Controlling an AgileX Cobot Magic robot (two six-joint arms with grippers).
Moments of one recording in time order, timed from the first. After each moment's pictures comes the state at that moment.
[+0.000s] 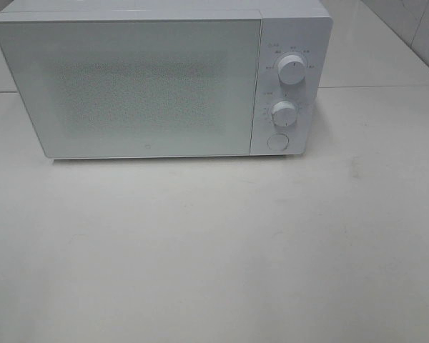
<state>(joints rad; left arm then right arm) 0.06 0.00 -0.51 -0.13 1.07 0.06 0.12 0.00 -0.50 -0.08 1.00 0.07</state>
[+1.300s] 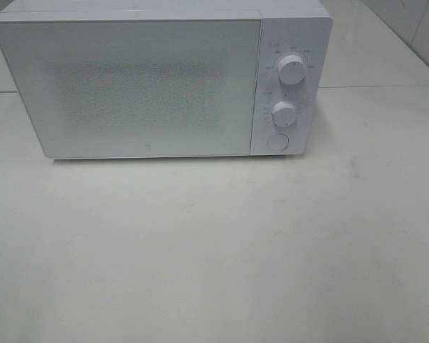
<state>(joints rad) 0.06 0.00 -0.51 -0.13 1.07 0.06 0.12 0.27 -0.52 -0.08 0.66 0.07</state>
